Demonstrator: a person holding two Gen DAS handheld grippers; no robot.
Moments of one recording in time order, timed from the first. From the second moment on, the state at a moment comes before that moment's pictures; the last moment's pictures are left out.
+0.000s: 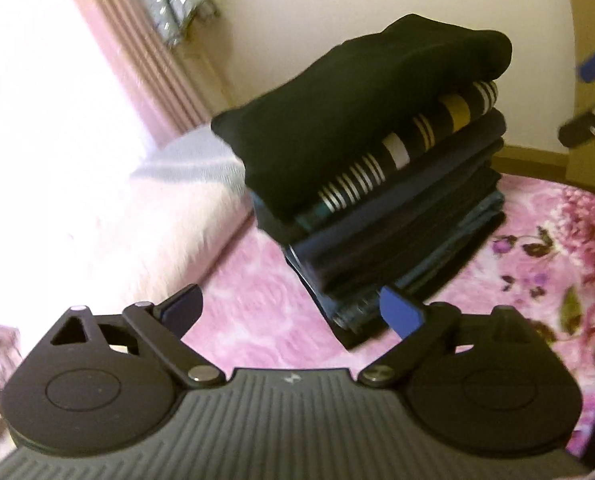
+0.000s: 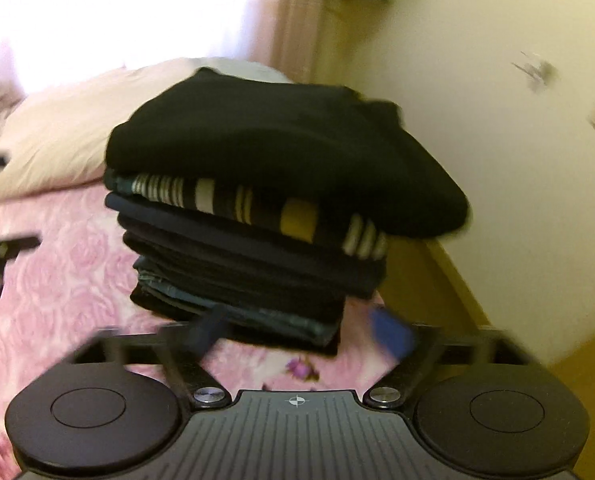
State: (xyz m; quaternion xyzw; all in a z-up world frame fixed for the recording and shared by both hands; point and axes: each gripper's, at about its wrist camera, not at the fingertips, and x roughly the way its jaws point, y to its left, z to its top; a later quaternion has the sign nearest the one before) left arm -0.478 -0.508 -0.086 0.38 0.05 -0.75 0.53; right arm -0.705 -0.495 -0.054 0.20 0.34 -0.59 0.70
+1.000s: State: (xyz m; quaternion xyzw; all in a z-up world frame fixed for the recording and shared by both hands) left arm -0.517 -0.401 -0.051 0.30 0.26 -0.70 0.60; right arm -0.755 -0.395 -0.029 0.23 0.31 -0.59 0.71
